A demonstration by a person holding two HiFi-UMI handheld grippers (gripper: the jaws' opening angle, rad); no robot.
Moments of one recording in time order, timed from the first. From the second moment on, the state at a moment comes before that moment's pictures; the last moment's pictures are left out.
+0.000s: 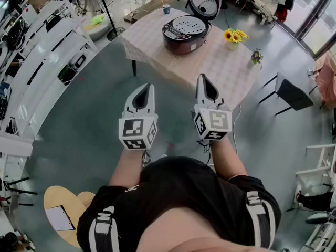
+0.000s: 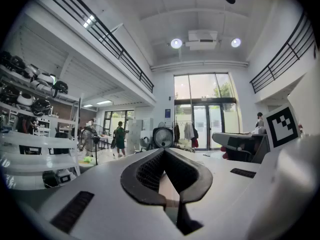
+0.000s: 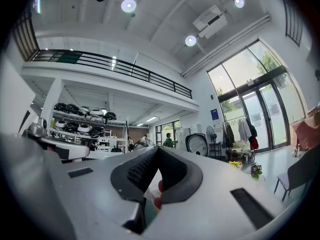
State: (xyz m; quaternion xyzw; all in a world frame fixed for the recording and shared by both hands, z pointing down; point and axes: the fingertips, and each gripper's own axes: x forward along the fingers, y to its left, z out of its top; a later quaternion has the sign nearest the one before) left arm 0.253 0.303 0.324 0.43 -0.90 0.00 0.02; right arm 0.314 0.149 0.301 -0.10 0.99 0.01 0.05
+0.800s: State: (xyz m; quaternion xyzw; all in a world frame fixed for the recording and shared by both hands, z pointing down) left arm 0.200 0.336 0.321 0.46 -0.89 -0.02 0.01; right arm 0.275 0.189 0.307 -0.13 0.99 0.00 0.06
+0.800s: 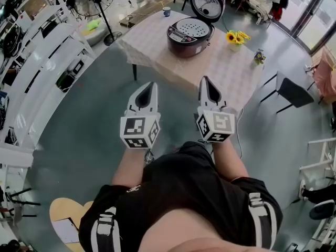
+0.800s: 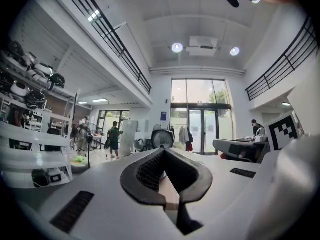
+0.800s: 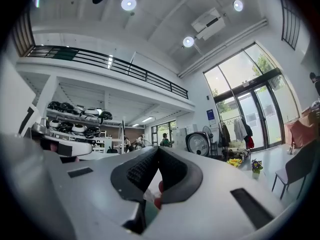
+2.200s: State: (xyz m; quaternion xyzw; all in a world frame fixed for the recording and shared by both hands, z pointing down) left arm -0.108 0.180 0.345 0.44 -0.90 0.00 0.05; right arm -0.021 0.001 0.332 -0.17 0.98 -0.03 0.03
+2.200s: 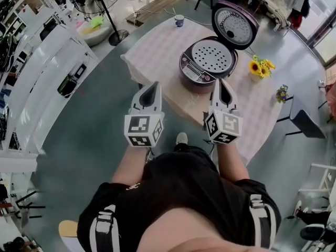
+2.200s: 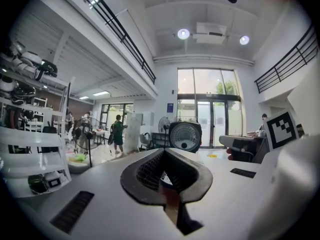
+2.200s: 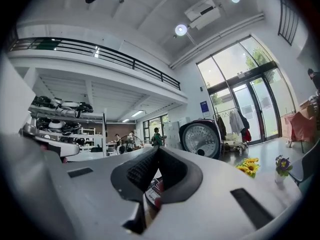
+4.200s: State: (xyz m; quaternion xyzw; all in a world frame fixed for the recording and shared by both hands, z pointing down) left arm -0.353 -0.128 0.350 0.72 -0.69 0.06 0.04; right arm -0.117 -0.205 0.365 -0.51 0.86 -0.04 -0.01
